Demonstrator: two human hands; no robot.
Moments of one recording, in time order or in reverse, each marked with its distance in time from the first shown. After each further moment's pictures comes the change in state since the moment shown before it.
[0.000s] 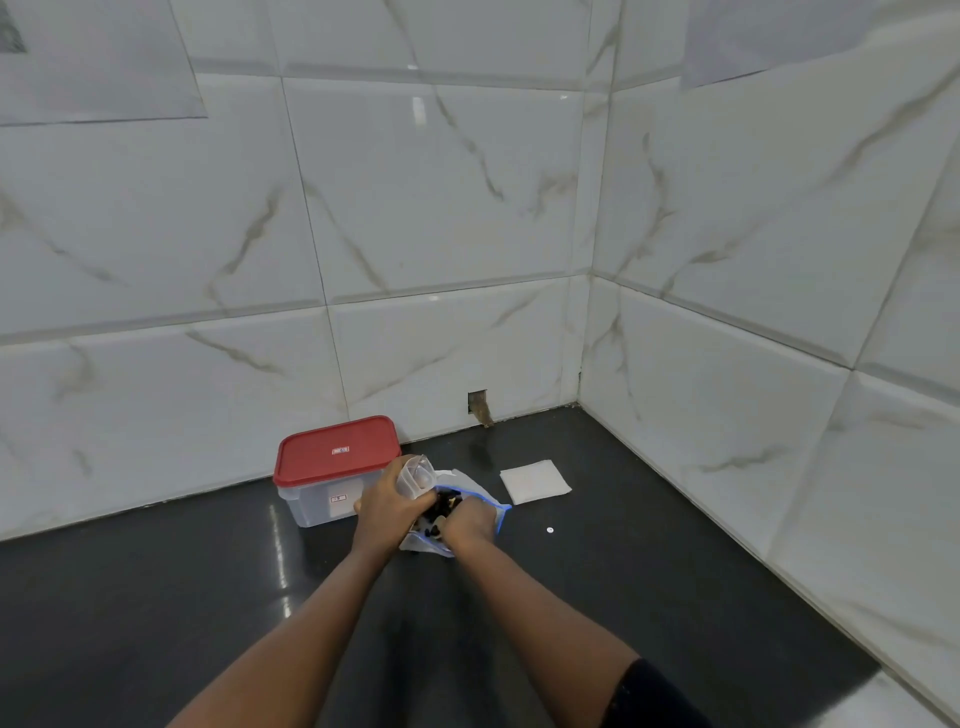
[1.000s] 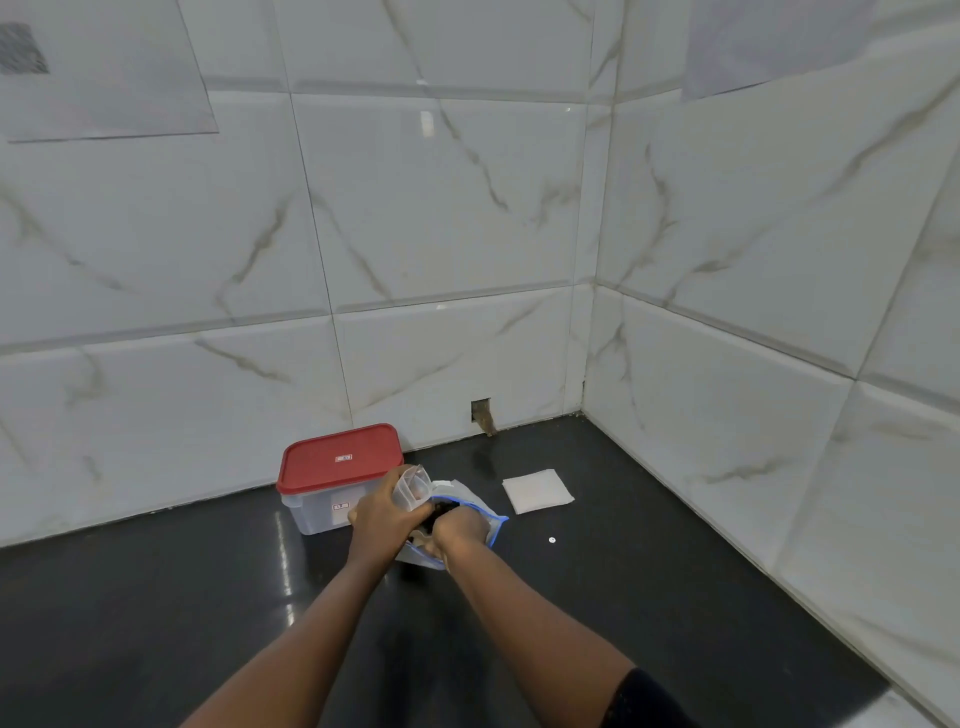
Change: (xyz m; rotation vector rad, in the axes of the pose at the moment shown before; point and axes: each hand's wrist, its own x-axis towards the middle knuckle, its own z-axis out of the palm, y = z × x) left_hand -0.008 0.004 -0.005 0.010 0.037 0.024; right_hand 0.016 0.016 0.010 -0.199 -0.062 0.071
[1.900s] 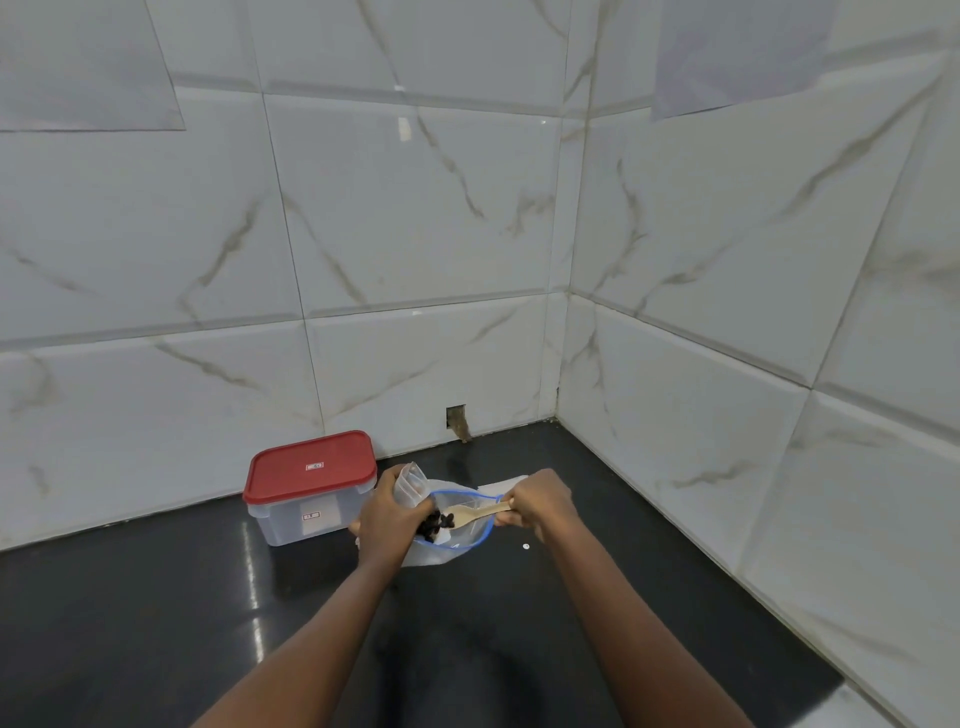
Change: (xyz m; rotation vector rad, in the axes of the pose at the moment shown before) left_hand 0.014 0.000 0.040 -0.045 0.021 -0.117; right_hand 0.008 -0.105 -0.078 -0.740 -0.010 -0.347
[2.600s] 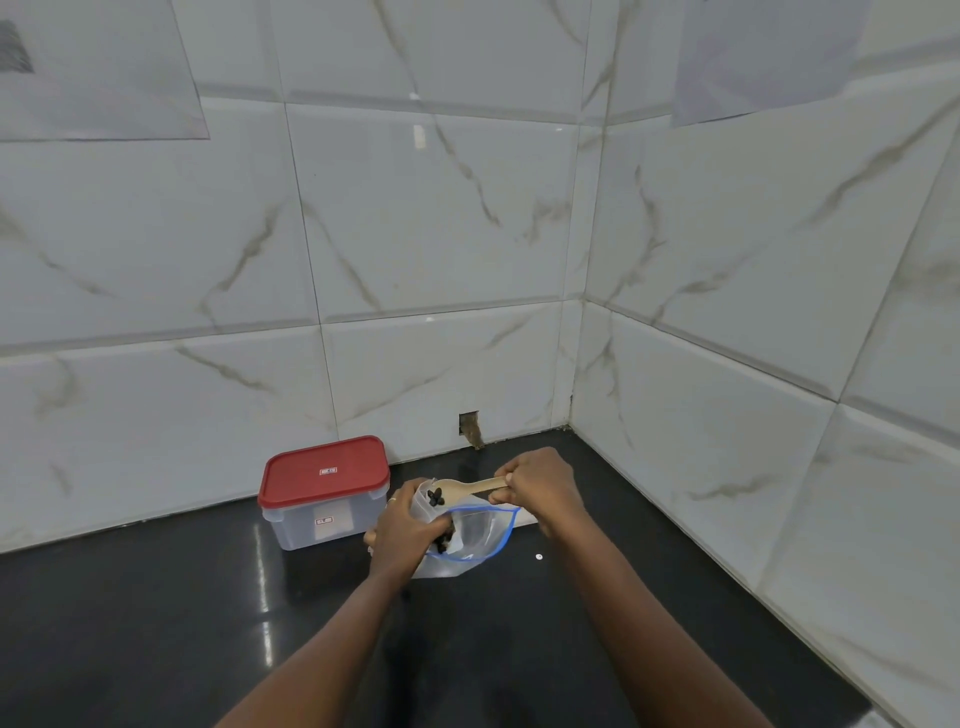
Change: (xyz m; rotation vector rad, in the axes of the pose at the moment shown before) left_hand -0.004 0.000 -0.005 -0.038 -0.128 0.042; right_hand -0.031 -0.034 0.000 -0.212 -0.041 -0.268
